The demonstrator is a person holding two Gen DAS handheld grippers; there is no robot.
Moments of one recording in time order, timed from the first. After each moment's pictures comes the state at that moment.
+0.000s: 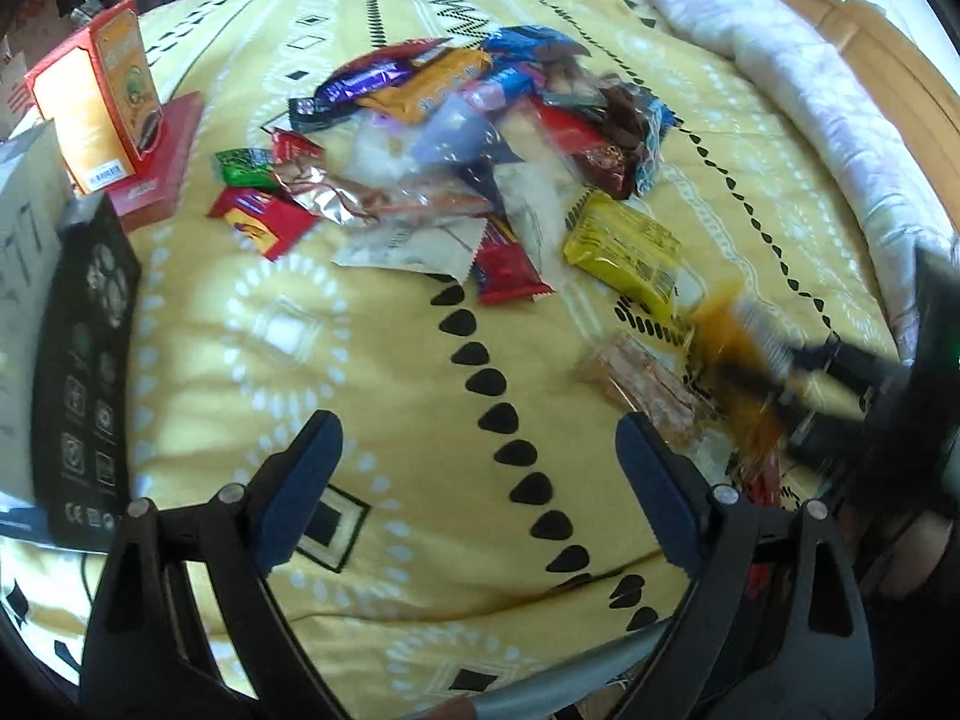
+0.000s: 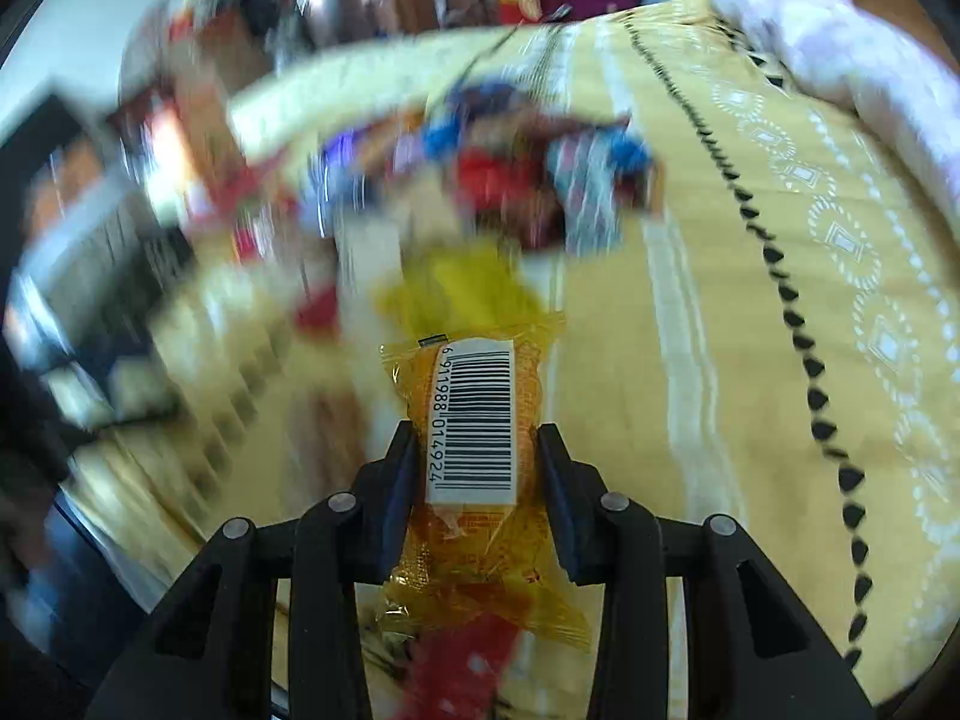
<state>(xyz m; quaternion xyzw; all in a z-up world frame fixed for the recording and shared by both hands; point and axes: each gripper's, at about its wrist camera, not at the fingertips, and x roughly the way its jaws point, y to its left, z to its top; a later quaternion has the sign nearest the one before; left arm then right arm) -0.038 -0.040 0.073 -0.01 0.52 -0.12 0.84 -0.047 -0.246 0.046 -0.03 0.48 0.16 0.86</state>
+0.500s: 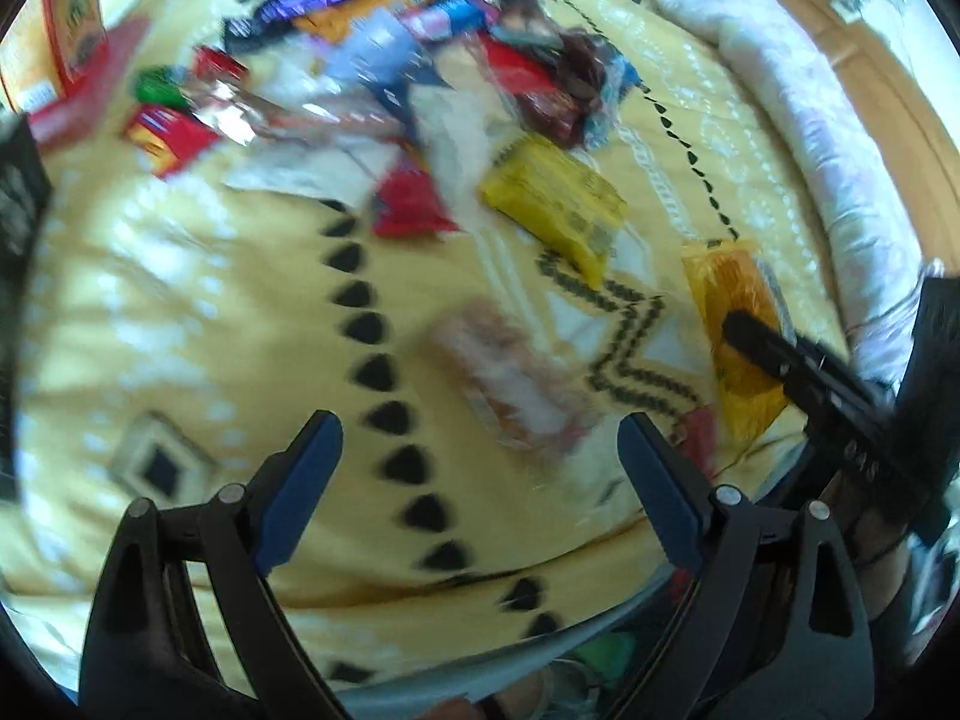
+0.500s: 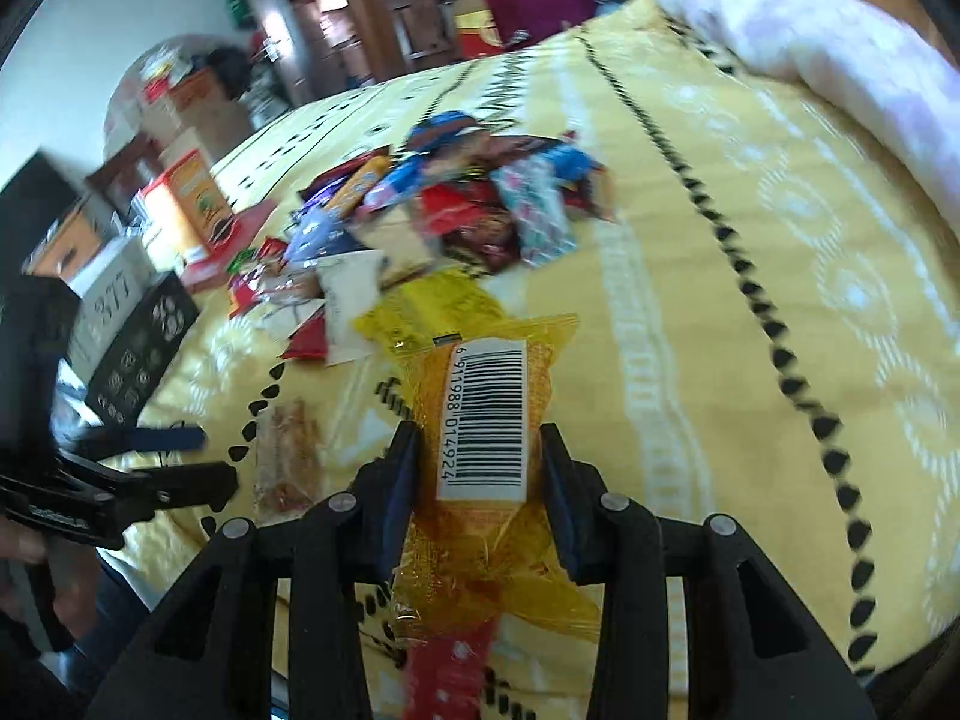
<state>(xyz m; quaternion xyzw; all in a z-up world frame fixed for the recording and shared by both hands) -0.033 -0.072 0.046 -0.10 0.57 -0.16 0.80 -0.063 -0.301 0.061 0.08 0.44 0.13 0.89</state>
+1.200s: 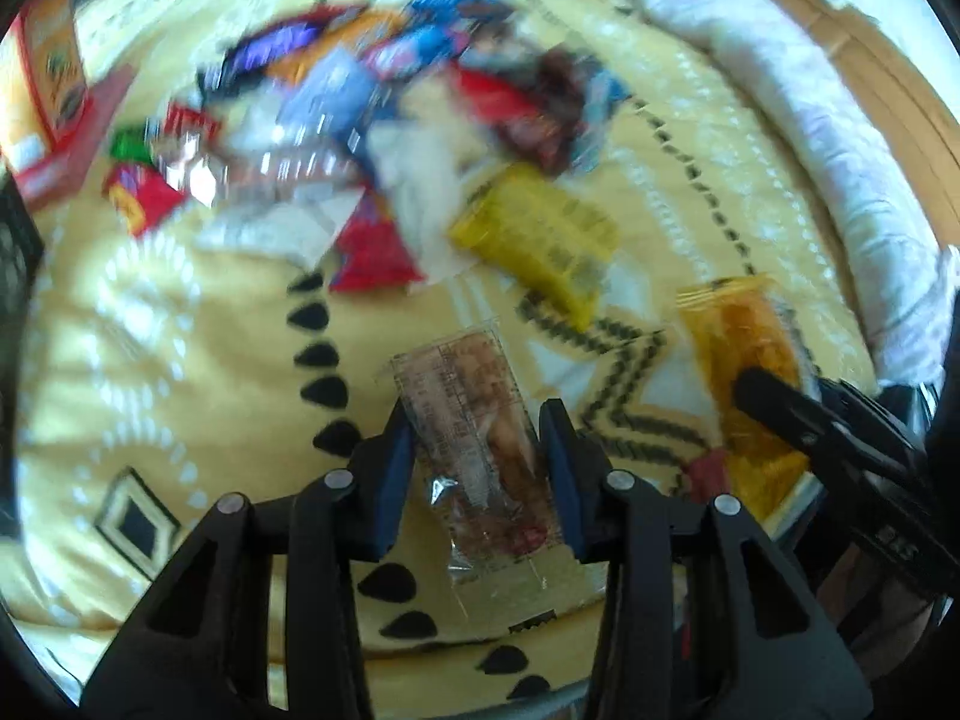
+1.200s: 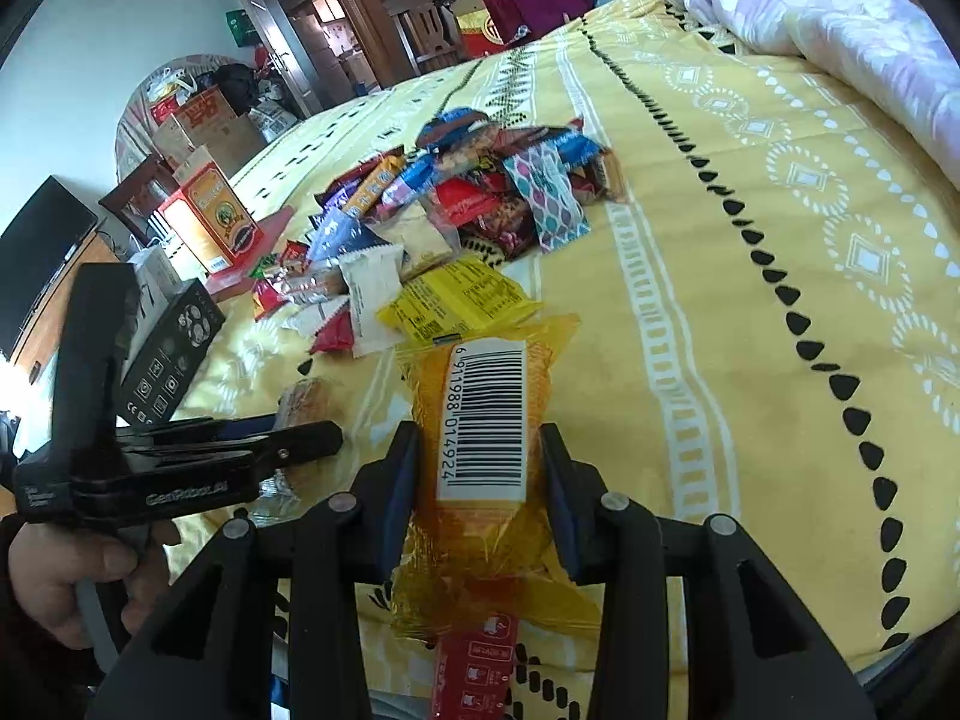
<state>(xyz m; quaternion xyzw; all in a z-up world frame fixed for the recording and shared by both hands) -0.030 -0.093 0.061 -0.05 0.52 -0.16 0.84 -0.077 -0.294 0.065 0.10 0.43 0.15 0.88</state>
